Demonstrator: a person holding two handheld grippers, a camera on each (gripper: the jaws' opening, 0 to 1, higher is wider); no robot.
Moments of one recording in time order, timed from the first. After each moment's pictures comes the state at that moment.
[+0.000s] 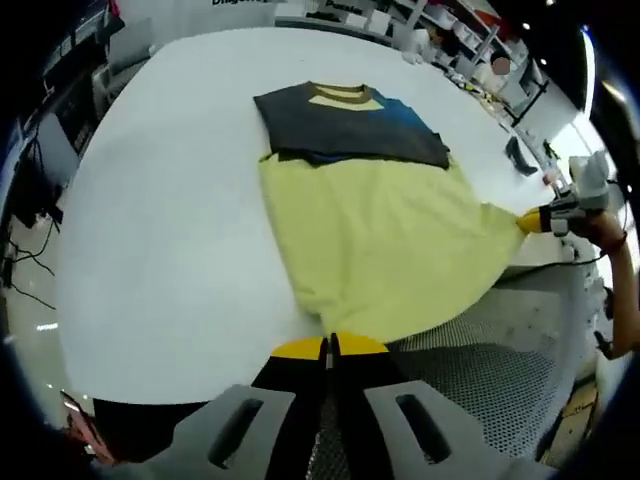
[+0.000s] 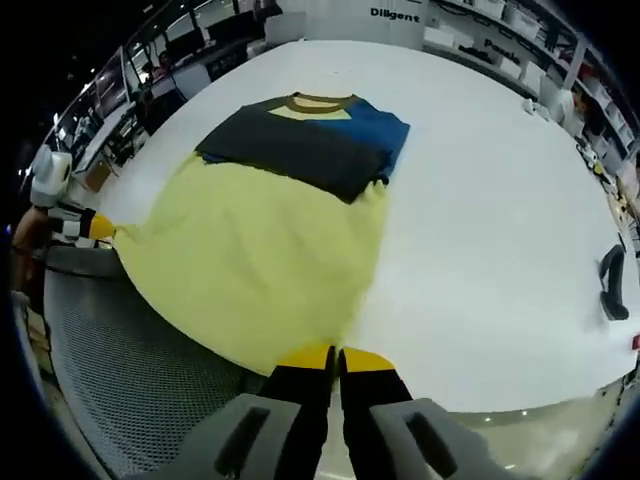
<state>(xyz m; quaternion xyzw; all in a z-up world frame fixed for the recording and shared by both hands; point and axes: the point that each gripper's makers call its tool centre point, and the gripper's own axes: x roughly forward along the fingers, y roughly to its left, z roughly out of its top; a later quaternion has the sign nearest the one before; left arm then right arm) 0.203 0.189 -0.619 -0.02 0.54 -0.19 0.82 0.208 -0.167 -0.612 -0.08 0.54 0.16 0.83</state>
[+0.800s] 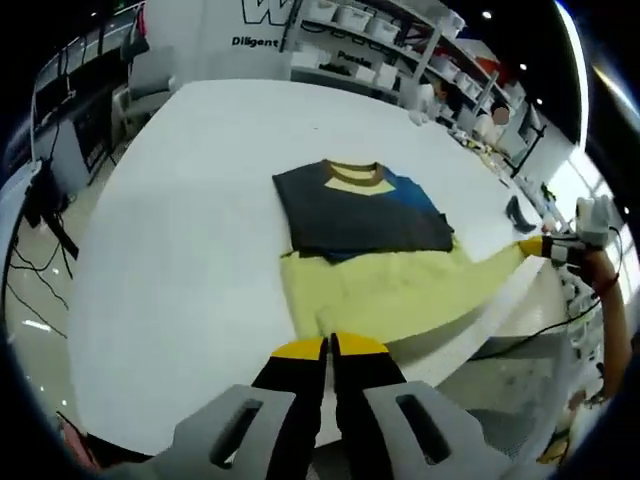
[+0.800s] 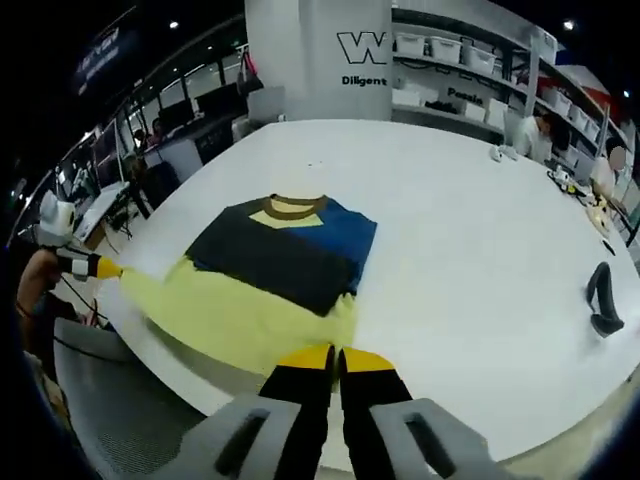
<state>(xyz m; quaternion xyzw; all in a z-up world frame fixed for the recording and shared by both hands) 0.278 0.195 -0.574 -0.06 0.44 -0.17 0.88 0.285 -0.165 -0.549 -0.03 0.40 0.13 0.91</state>
